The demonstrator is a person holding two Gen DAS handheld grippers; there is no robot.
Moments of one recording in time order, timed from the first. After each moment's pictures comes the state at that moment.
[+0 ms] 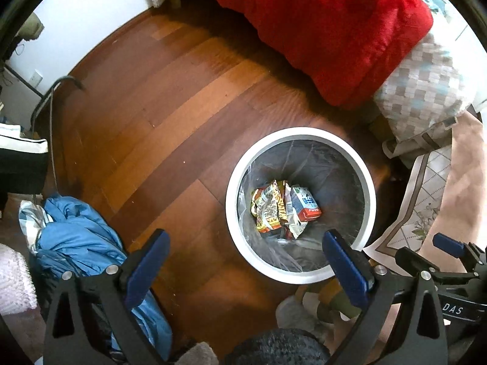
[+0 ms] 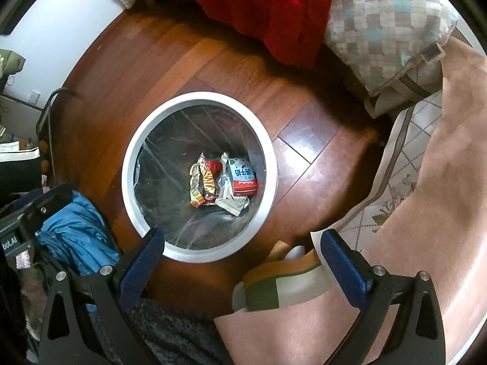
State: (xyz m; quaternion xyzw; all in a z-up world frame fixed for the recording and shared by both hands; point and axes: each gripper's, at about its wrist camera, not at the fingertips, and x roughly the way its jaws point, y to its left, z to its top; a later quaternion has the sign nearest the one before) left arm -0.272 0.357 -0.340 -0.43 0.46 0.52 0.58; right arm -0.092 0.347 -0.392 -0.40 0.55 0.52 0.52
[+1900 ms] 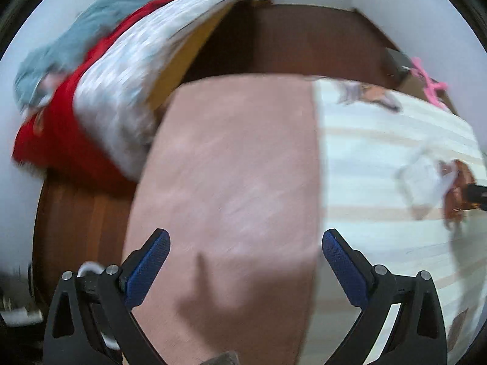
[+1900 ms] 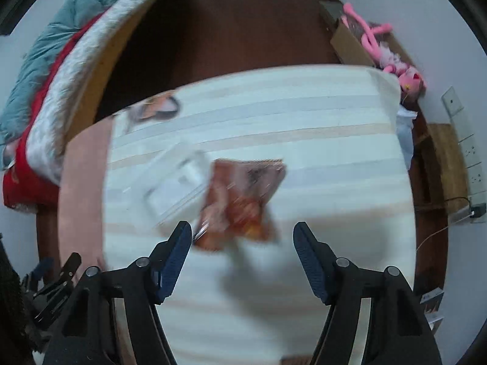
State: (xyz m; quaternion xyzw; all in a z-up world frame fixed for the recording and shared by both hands) left arm 0.276 0.209 -0.272 -0.15 0.52 0.35 0.76; right arm 0.490 0.049 -0.282 -0.12 0.62 0.28 0.72
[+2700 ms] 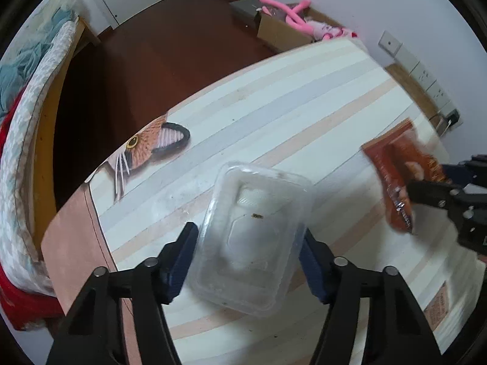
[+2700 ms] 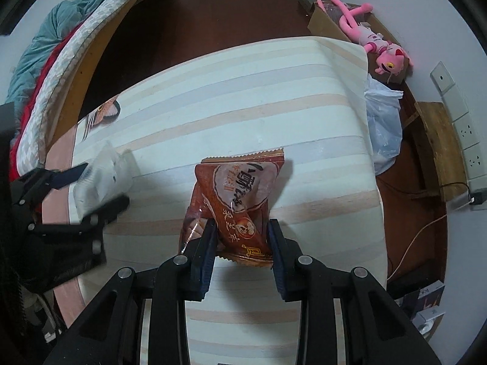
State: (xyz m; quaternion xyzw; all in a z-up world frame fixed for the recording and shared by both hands) left arm 0.440 0.131 -0.294 -0.01 0.61 0.07 0.79; right arm 0.525 -0.015 -0.303 -0.10 0.63 0.26 0.72
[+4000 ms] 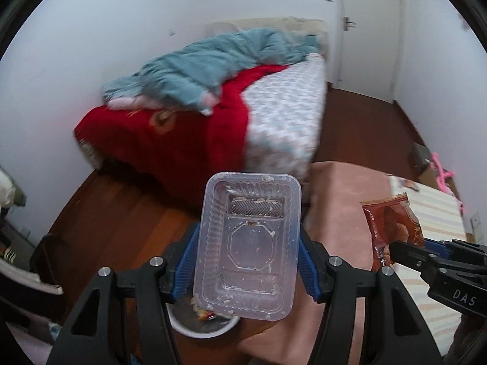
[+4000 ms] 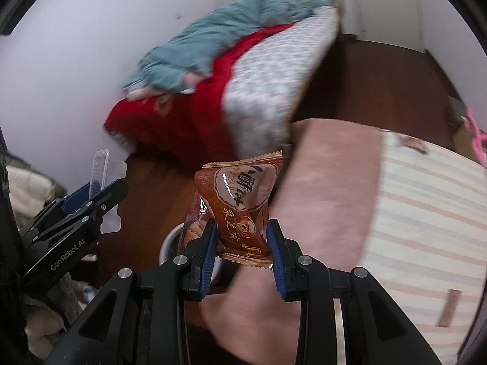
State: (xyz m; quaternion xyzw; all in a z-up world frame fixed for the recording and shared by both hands) left arm -0.088 0.250 -0.091 -0.18 0.35 0.48 0.78; right arm 0.103 0.154 -0.103 -0.14 0.47 0.56 0.67
